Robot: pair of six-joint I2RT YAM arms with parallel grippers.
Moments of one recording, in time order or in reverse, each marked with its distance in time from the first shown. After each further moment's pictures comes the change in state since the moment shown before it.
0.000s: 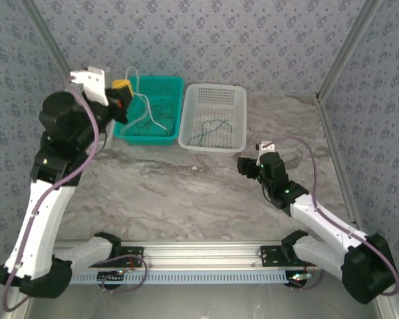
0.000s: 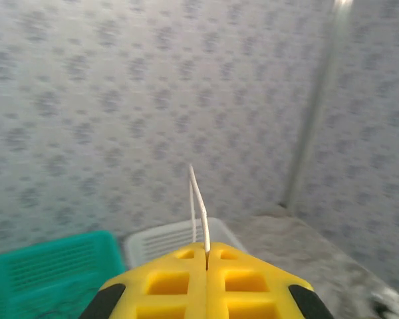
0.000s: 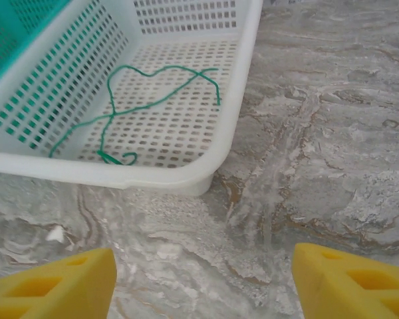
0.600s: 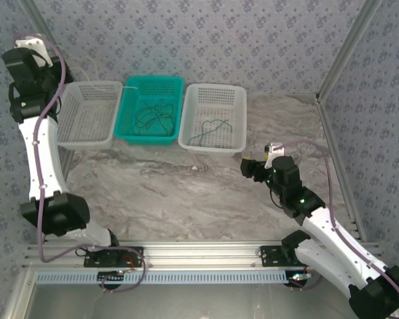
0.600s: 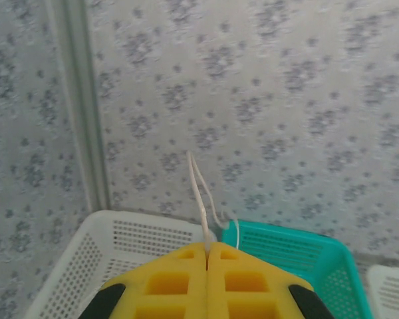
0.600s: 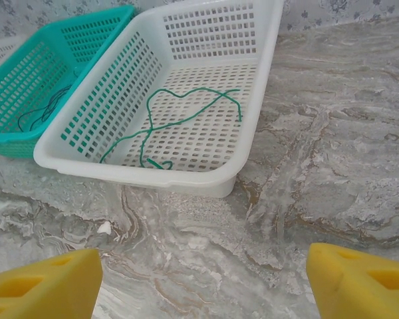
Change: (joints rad) left arm 0.612 0.523 0.351 -0.038 0.080 -0.024; right arm 0.000 -0.217 0.051 -0.200 -0.058 0.015
